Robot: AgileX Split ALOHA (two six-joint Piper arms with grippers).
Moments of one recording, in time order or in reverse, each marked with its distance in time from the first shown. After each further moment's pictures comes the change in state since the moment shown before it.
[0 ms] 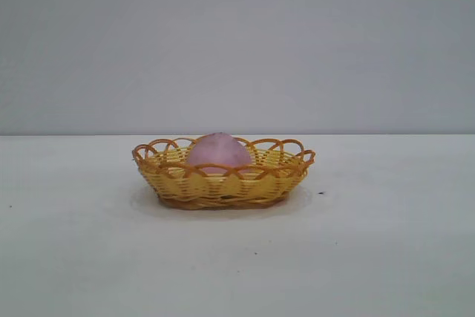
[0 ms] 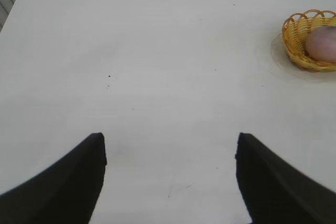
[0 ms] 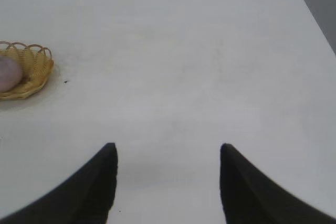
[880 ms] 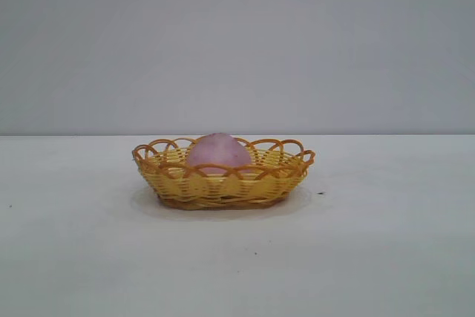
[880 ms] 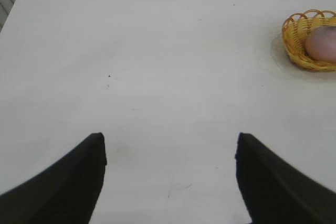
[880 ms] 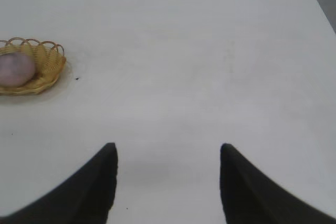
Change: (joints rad) left arm 0.000 0.000 0.000 0.000 0.000 0.000; right arm 0.011 0.000 0.000 0.005 0.000 0.000
